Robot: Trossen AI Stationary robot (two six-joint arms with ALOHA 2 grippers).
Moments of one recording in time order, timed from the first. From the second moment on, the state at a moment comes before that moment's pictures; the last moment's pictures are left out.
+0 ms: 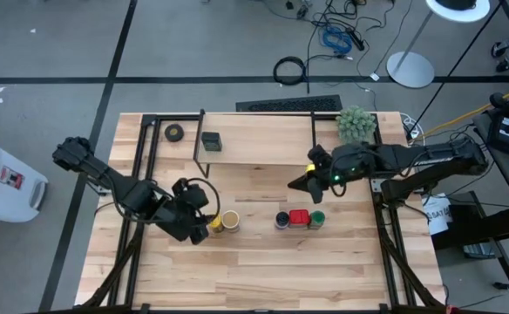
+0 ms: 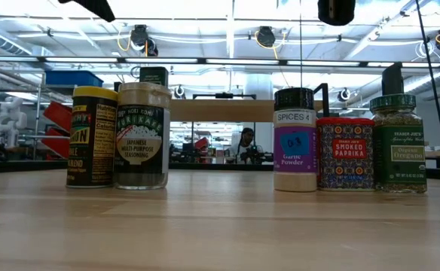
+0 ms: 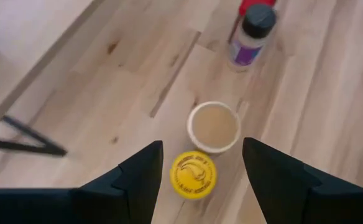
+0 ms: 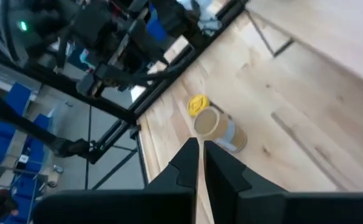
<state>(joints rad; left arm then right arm) -0.54 1.28 1.22 -0.95 -0.51 -0.86 0.12 1.14 1.11 -0.42 0.02 0.88</state>
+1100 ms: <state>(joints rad) -0.47 1.19 1.10 -0.98 -0.35 -0.92 0.09 1.73 1.61 -0.57 -0.16 0.43</state>
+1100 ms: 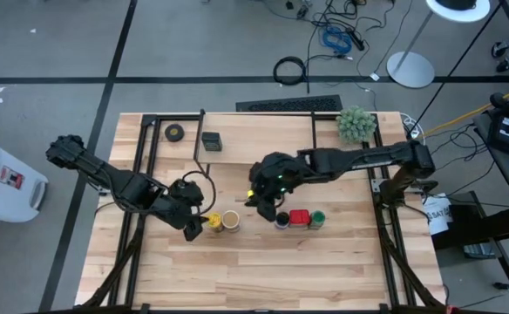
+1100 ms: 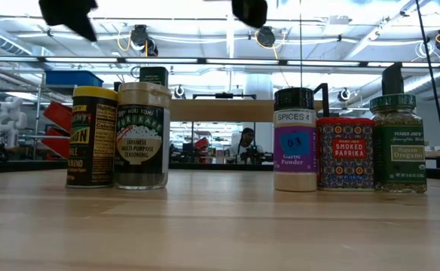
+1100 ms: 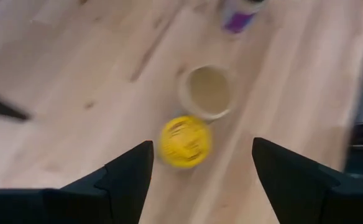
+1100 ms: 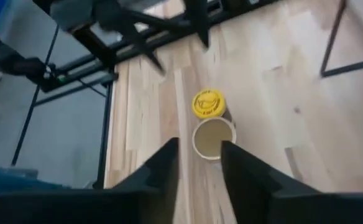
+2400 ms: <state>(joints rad) -0.49 1.15 1.10 -0.95 -0.39 -0.90 0.10 2.00 1.61 -0.37 -0.18 0.22</state>
